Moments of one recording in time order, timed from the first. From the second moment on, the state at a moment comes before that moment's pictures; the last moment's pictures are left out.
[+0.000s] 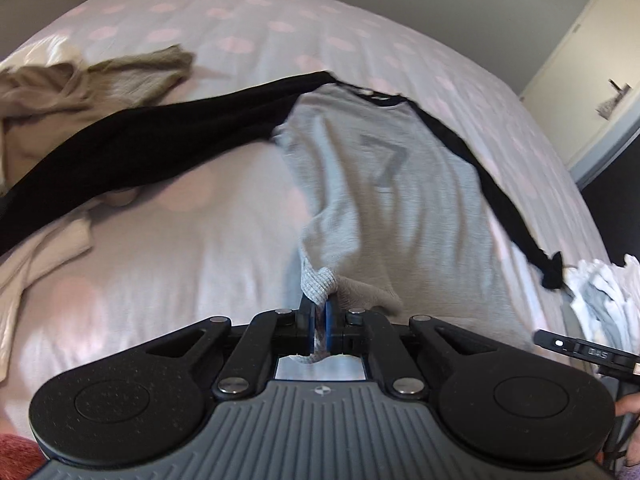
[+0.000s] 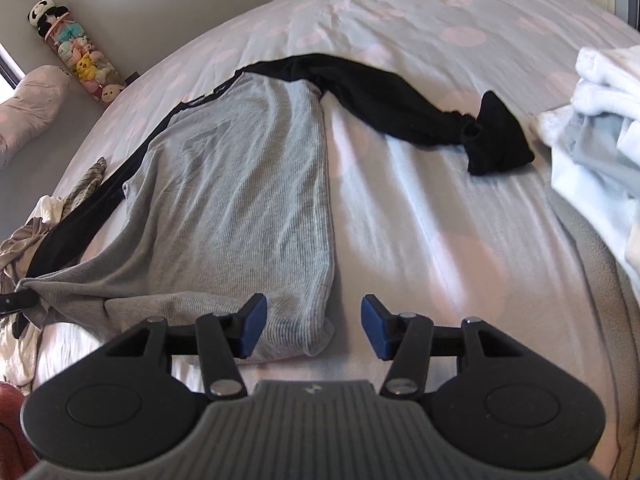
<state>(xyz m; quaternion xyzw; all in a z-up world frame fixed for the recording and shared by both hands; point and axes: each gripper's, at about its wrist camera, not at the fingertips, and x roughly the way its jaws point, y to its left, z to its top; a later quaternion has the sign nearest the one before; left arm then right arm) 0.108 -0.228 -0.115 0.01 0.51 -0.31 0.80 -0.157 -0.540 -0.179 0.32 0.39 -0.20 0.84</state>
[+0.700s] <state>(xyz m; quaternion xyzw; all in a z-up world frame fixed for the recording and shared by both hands) 0.127 -0.200 -0.171 -0.06 0.56 -0.31 0.77 -0.114 -0.527 -0.169 0.27 0.41 -0.11 0.87</state>
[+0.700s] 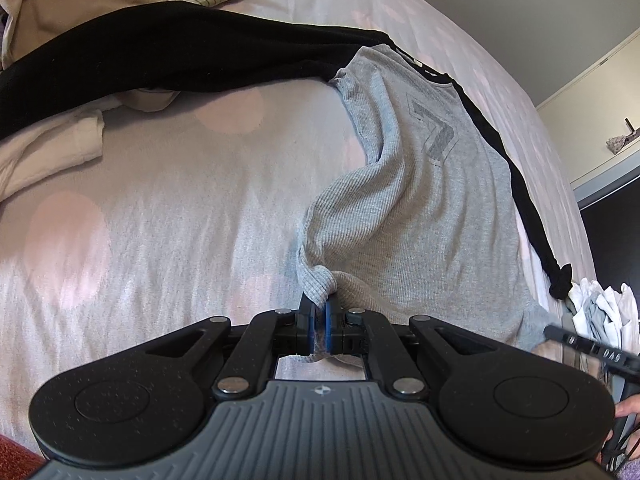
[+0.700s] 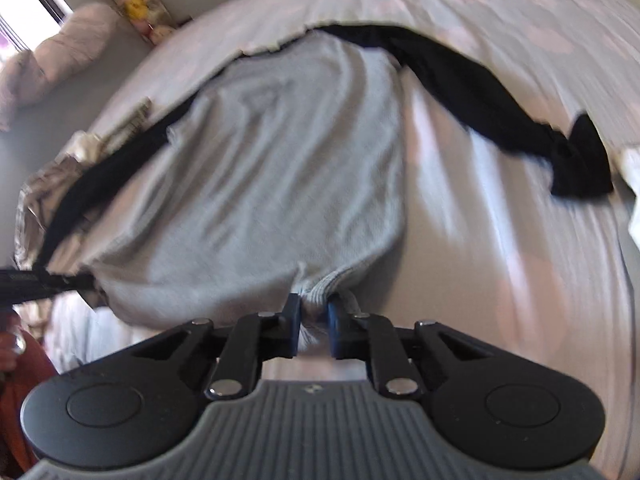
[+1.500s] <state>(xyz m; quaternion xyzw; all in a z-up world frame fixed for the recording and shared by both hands) 0.144 -0.205 -0.191 -0.08 0.59 -0.28 0.75 -0.065 -0.550 -0.164 0.21 0.39 -0.11 0.89</state>
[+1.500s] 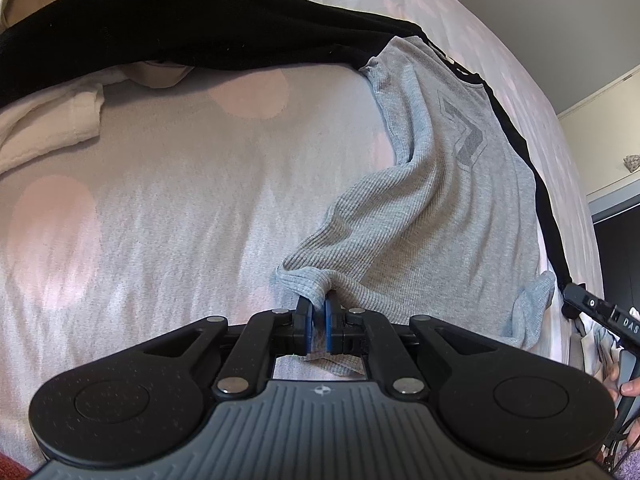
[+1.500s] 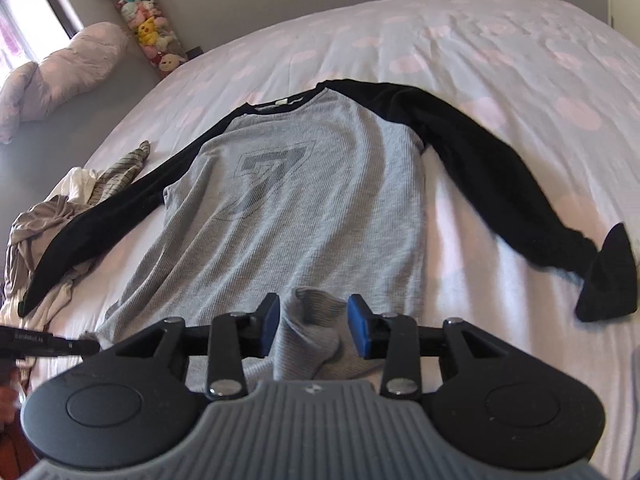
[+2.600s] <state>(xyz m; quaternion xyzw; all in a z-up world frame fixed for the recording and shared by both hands) 0.140 -0.184 -0.169 -0.14 0.57 -0.28 0.76 -0.091 -0.520 -0.148 0.10 0.44 -0.05 0.89</state>
